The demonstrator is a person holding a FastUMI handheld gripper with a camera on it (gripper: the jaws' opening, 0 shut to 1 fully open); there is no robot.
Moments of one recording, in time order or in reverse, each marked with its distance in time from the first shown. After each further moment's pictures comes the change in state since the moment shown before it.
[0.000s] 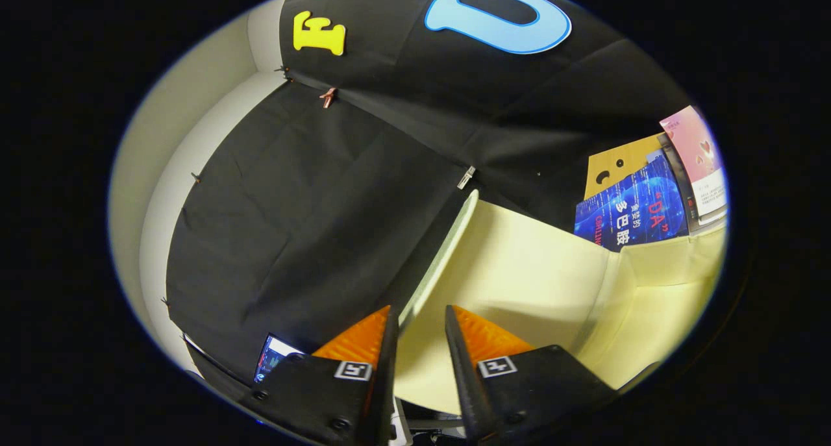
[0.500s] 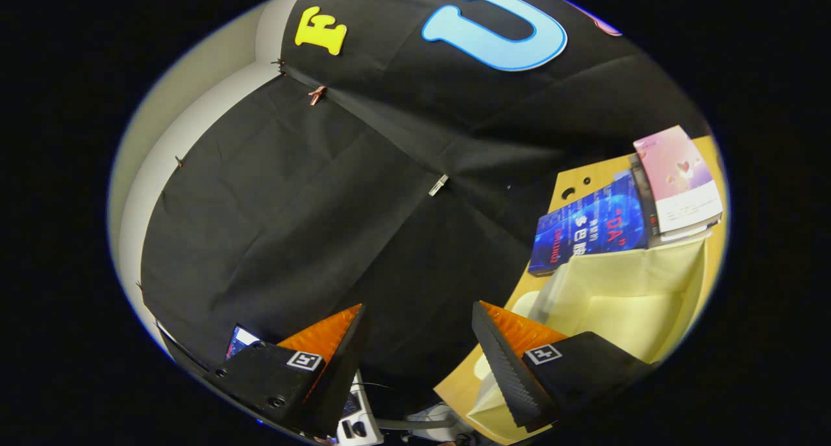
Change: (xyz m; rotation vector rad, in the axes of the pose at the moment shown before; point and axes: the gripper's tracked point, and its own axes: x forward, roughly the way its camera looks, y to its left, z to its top) arm -0.045 -0.037 0.008 -0.123 -0.057 -0.153
